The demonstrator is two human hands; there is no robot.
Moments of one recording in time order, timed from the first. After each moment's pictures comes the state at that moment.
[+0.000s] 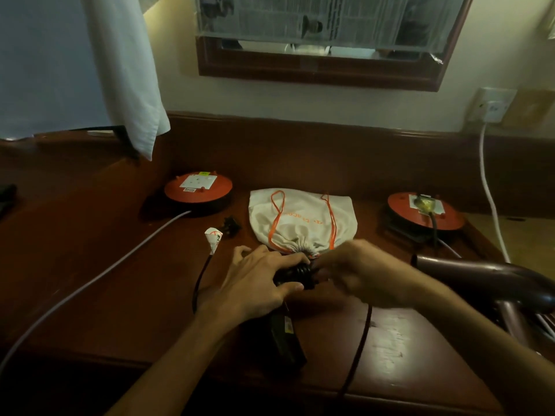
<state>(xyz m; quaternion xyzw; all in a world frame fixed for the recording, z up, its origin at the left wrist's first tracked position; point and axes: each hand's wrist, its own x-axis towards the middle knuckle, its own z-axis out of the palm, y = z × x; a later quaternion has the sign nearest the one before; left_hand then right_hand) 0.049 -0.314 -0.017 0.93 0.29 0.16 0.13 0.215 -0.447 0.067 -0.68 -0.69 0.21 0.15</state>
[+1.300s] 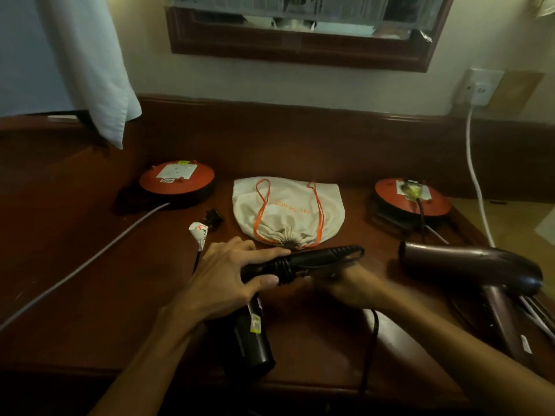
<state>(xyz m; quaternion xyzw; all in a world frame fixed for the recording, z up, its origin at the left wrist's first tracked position) 0.032 -0.295 -0.025 0.93 0.22 0.22 0.20 0.266 -0.419 -0.035 -0.70 -0.64 0.22 0.21</state>
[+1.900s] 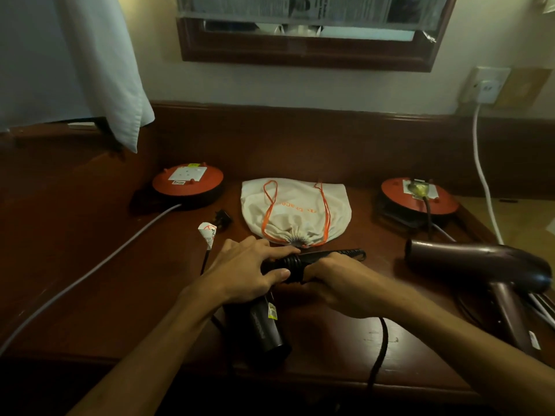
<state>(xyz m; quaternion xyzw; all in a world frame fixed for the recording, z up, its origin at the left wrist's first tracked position) 0.046 -0.295 -0.014 0.95 0.26 0.08 0.12 0.218 -0.433 0.010 -0.67 -0.72 0.15 0.08</state>
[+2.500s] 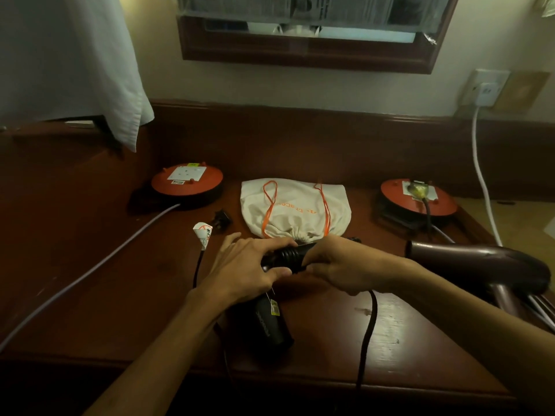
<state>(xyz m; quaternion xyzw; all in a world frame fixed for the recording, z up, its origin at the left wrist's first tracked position) 0.050 -0.297 -0.018 0.93 0.29 0.19 0.14 0.220 -0.420 0.045 -0.69 -0.65 0.29 0.12</state>
